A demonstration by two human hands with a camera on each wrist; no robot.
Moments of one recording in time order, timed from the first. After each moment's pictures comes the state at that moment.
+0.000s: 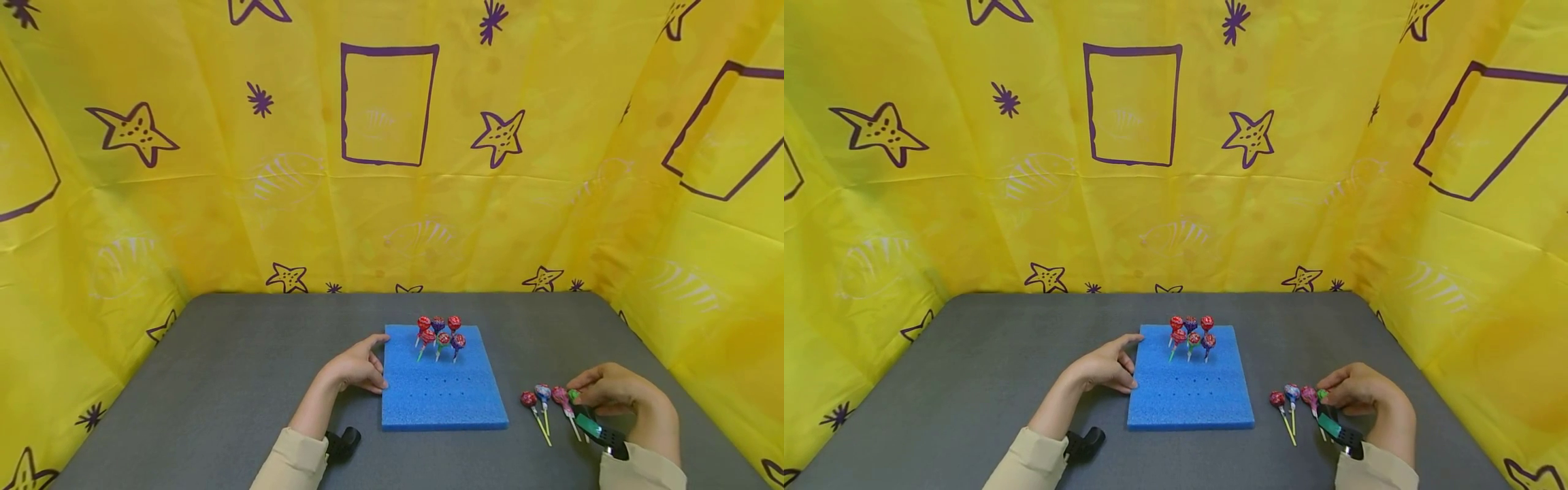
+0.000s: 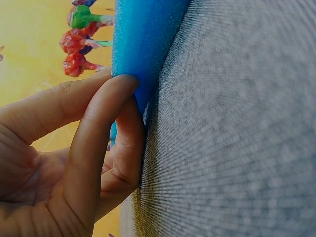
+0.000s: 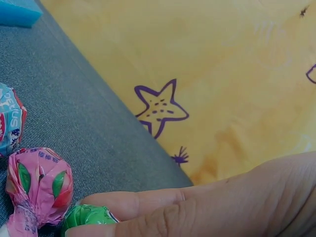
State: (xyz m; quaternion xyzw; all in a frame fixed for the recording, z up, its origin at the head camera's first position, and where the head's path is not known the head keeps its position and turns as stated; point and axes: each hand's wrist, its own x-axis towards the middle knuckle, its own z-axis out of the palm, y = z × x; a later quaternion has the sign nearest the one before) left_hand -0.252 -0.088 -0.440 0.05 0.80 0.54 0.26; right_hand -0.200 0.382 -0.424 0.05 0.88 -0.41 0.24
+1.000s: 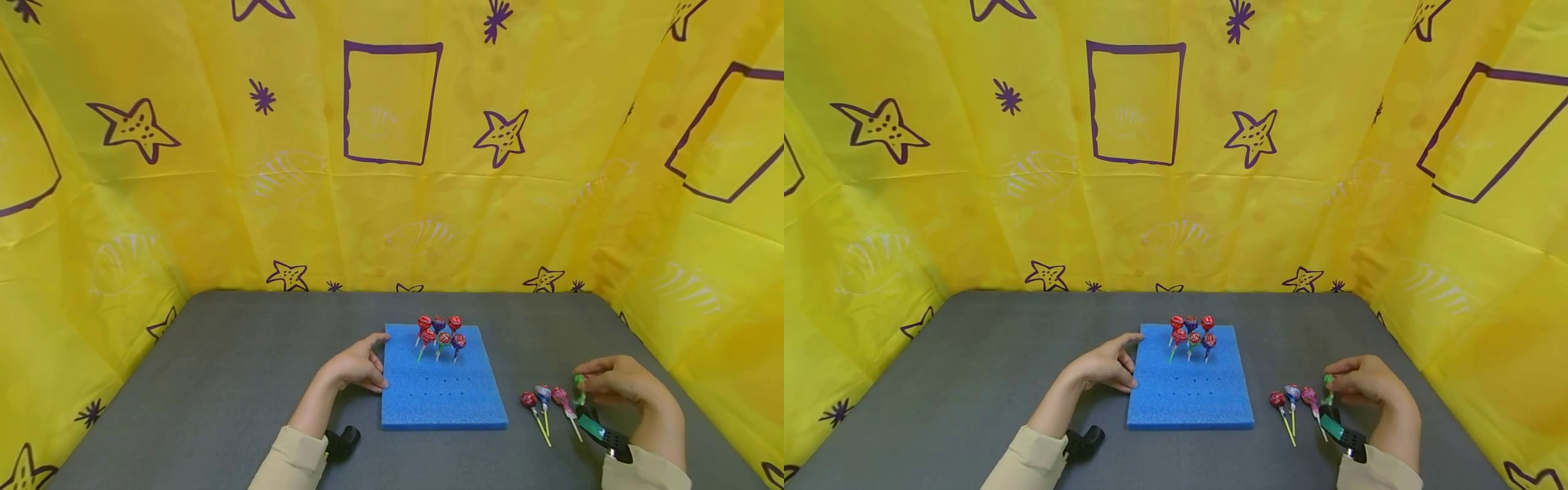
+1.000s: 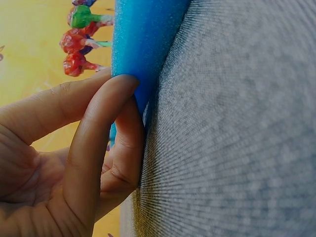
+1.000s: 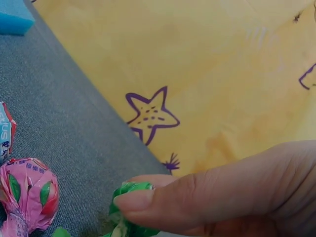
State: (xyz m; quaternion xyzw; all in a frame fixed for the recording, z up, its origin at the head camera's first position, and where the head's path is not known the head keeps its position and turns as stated) left_hand -0.251 -0.087 -0.439 0.05 0.80 0.54 0.26; right_hand -0.201 0.390 -0.413 0.02 0.86 -0.47 0.18
